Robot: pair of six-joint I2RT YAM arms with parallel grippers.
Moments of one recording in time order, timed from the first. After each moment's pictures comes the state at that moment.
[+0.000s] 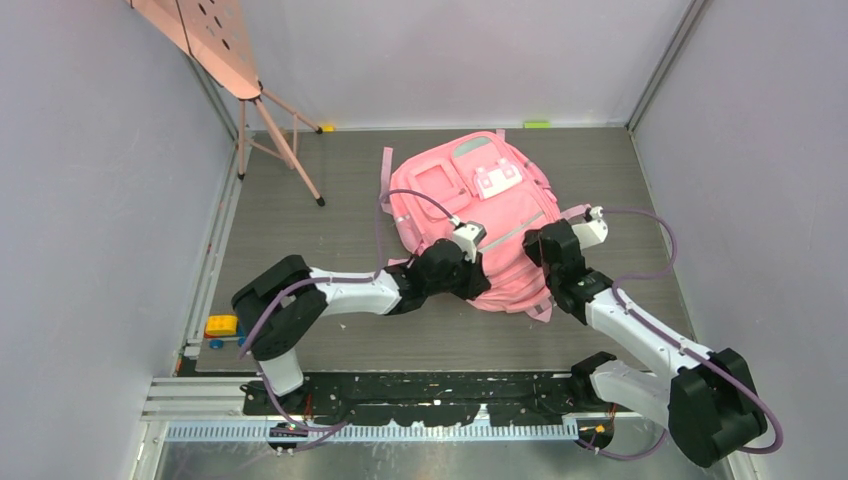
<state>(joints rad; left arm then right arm) -1.01 1.72 0.90 0.35 0.05 -0.53 0.44 1.03 0.51 0.00 0.47 1.09</state>
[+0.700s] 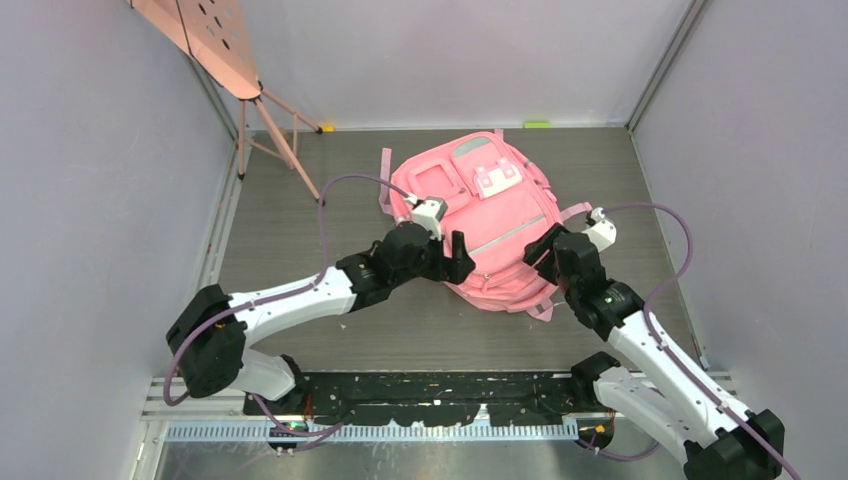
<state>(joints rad) -0.96 1.41 0.91 0.06 -0.10 -0.56 0.46 0.79 0.59 -0.38 0.41 0.87</state>
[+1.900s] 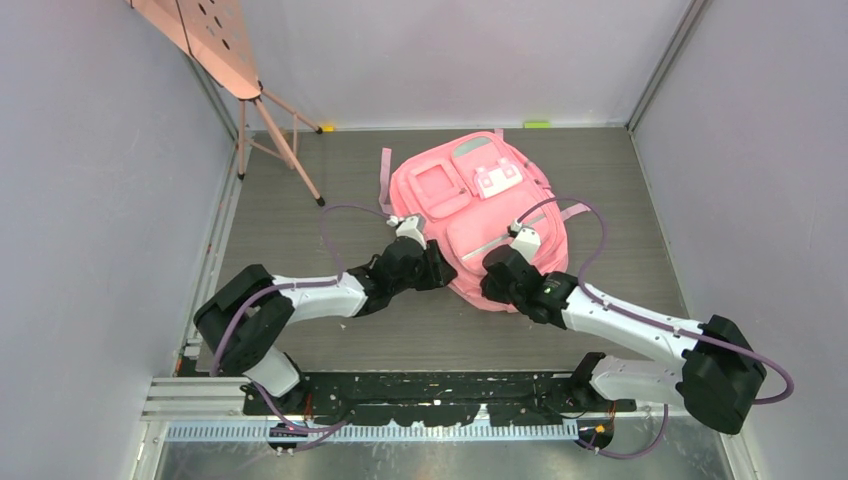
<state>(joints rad) -0.86 1.55 0.72 0.29 -0.08 -0.85 0.84 1.13 0.65 -0.36 0.39 0.93</state>
